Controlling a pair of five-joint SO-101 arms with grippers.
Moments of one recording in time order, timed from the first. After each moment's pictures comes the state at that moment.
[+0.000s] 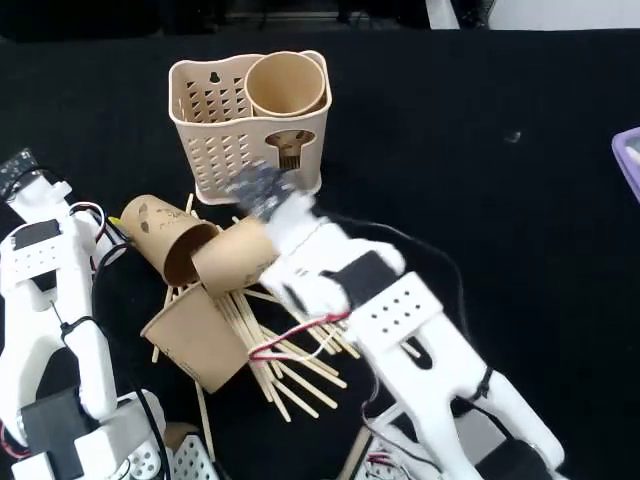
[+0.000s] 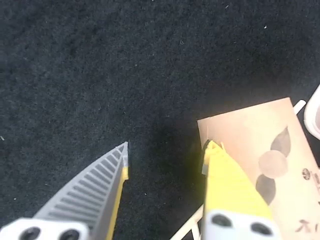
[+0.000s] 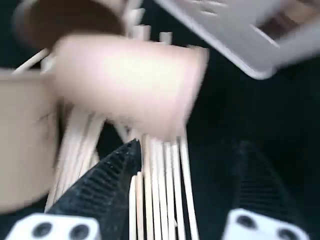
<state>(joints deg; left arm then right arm) -27.8 -18.5 41.4 50.5 13.8 -33.1 -33.0 43.9 55.7 6.6</state>
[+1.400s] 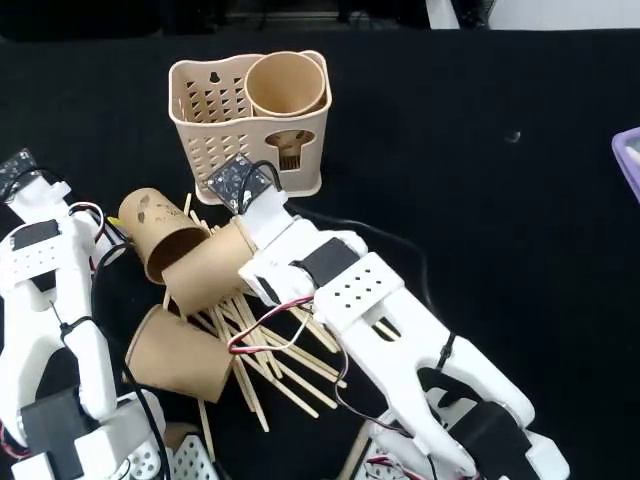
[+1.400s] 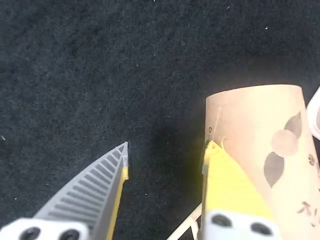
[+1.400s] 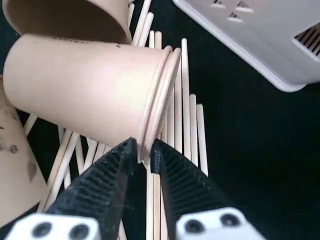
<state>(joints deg) -28.0 -18.5 41.4 50.5 13.8 -38.0 -22.0 39.4 52.9 6.0</state>
